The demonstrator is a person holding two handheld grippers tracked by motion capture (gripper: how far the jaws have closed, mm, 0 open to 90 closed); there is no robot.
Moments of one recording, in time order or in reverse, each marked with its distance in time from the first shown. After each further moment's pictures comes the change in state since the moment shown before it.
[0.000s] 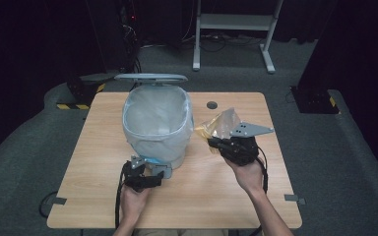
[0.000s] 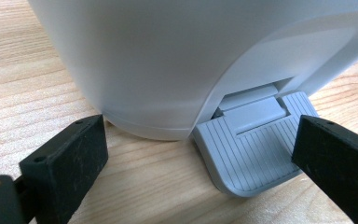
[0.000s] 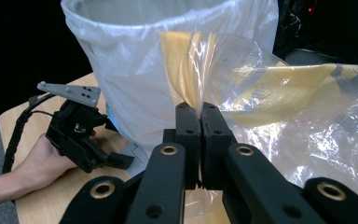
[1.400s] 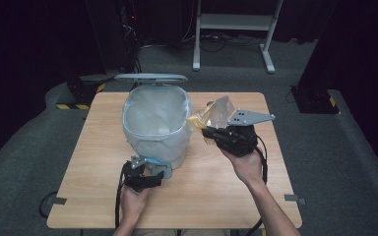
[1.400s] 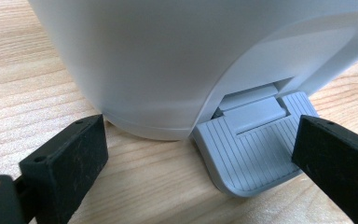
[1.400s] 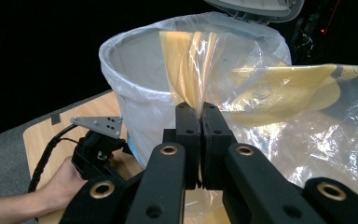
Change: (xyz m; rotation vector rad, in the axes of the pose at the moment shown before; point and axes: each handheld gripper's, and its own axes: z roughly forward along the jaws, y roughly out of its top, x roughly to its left) left arm 0.000 0.000 0.000 0.000 -0.003 -0.006; right arm 0.011 0.042 -0.009 -0.040 0.051 -0.034
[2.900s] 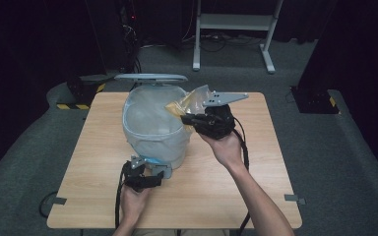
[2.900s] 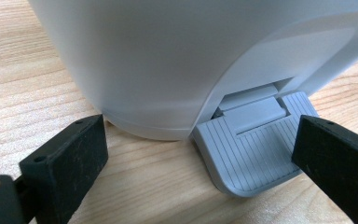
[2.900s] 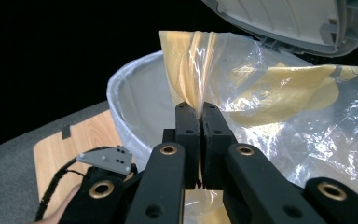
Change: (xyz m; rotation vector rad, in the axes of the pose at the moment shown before) left arm 0.000 0.000 0.000 -0.003 0.001 -0.005; right arm 0.005 0.044 0.046 0.024 0.062 -0.004
